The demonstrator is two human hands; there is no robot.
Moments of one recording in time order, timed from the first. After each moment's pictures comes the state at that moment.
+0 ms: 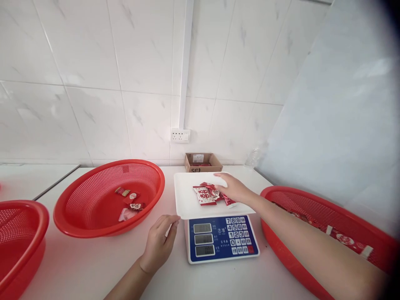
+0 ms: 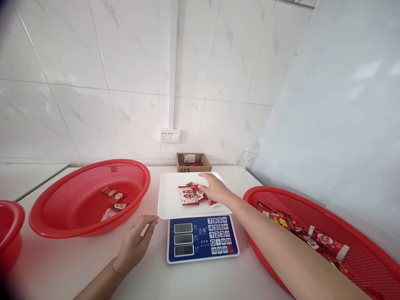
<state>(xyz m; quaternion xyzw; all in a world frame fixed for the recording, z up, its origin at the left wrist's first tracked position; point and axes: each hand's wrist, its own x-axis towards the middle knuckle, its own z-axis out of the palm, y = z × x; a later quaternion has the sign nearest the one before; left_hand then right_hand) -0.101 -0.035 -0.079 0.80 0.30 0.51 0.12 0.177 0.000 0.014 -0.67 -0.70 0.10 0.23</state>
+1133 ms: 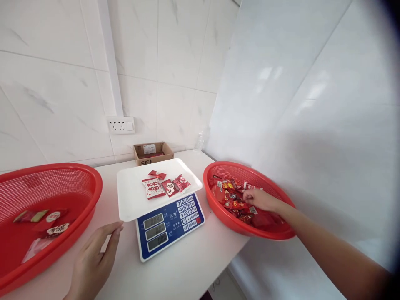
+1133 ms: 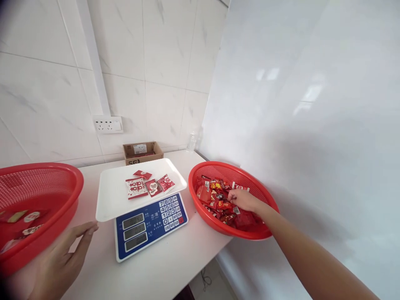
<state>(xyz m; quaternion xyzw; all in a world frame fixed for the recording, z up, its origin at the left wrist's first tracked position) -0.102 -0.026 -0.078 0.81 0.32 0.49 0.04 0.356 -0.198 -0.015 -0.84 -0.51 0.11 0.12</state>
